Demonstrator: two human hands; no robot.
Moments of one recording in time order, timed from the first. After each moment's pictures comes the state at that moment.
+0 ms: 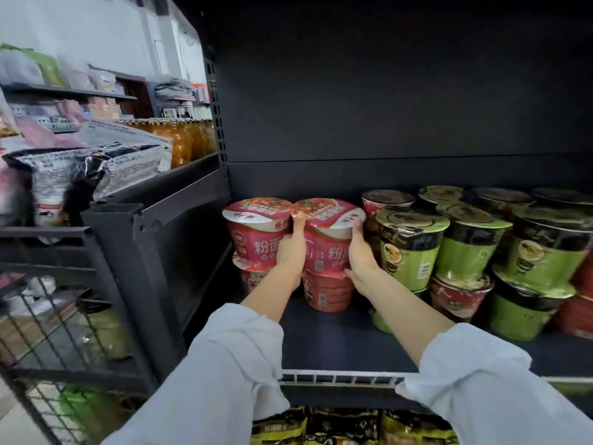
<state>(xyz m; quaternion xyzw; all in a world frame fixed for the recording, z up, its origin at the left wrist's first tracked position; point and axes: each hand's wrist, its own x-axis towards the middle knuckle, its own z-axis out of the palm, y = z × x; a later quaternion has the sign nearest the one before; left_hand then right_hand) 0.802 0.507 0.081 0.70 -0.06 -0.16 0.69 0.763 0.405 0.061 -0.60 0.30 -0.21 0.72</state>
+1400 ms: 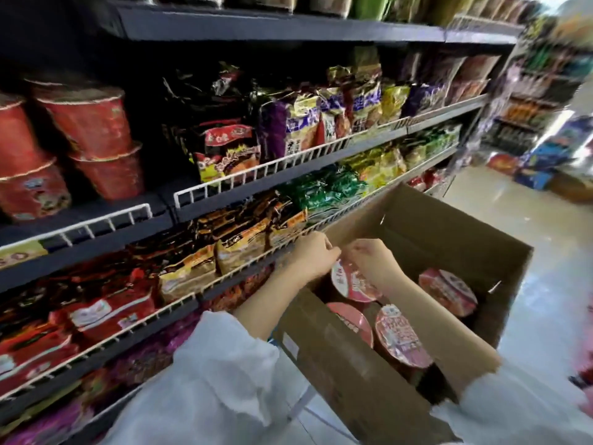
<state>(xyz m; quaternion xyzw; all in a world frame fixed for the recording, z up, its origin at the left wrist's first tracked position) 0.119 -0.022 -0.058 0.72 -0.57 -0.30 0.25 -0.006 -0.058 -0.069 -0.70 0.57 -0.22 0.37</state>
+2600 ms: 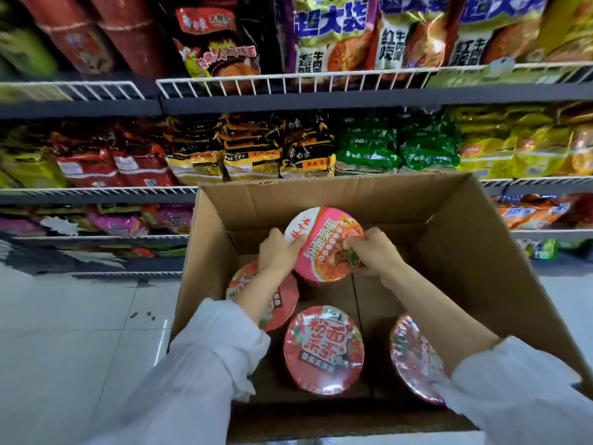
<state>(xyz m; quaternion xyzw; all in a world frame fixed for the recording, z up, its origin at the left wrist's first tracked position) -0.014 -0.141 -0.179 0.92 -0.05 -0.24 0.31 -0.101 -0.279 -0.162 -0.75 0.45 0.05 0.49</state>
